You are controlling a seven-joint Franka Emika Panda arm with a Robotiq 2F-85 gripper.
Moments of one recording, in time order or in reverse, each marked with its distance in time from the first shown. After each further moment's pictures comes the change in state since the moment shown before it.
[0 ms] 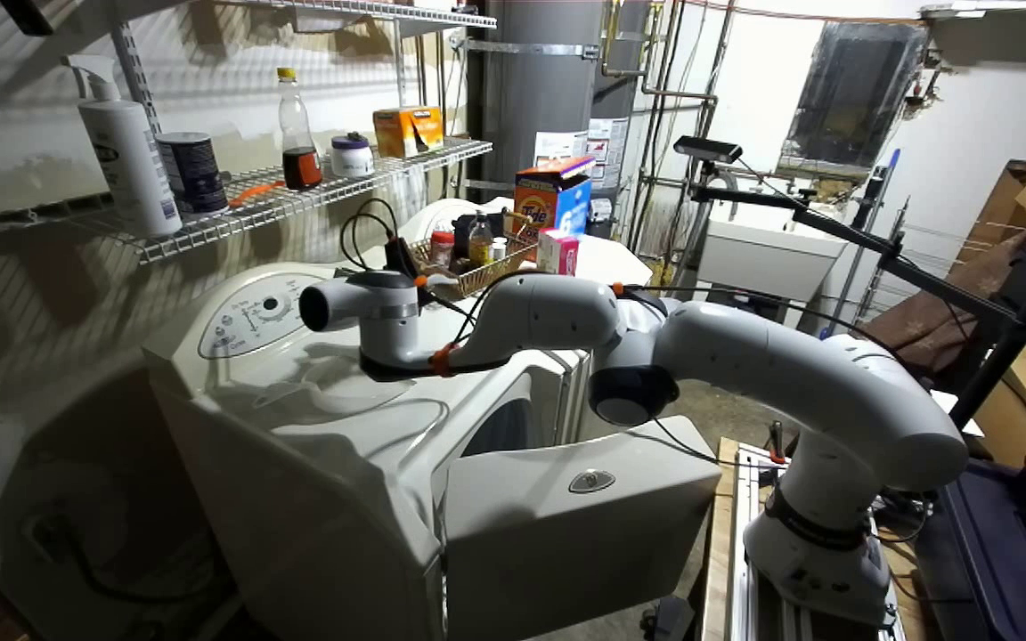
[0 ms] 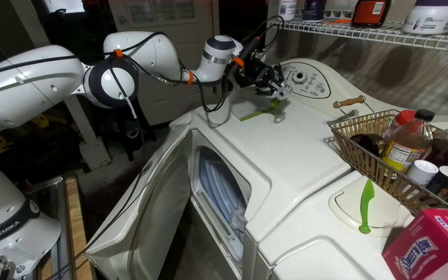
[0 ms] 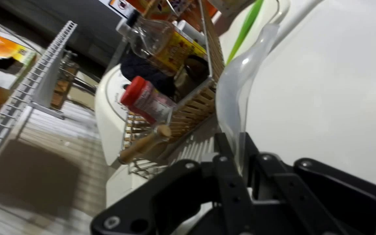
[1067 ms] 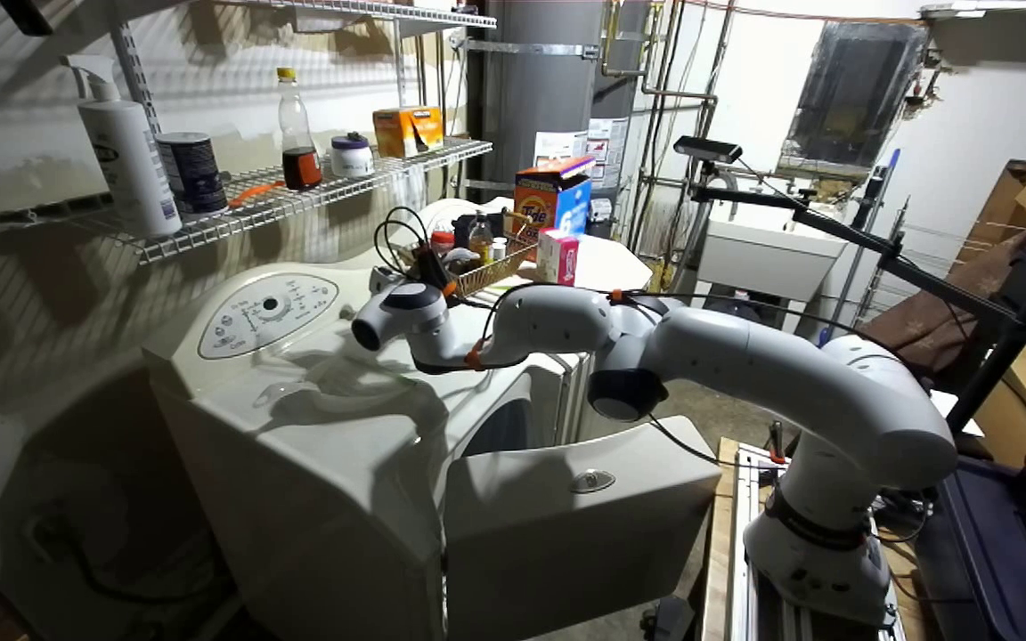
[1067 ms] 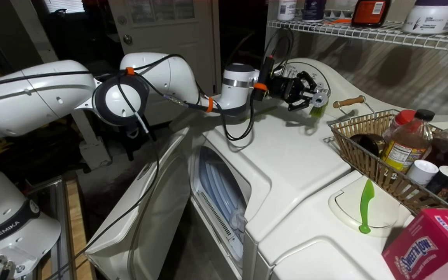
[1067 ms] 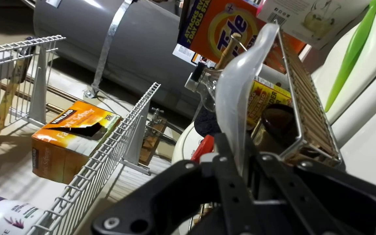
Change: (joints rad) arm -0.129 0.112 -0.093 -0.006 -0.313 0.119 0.306
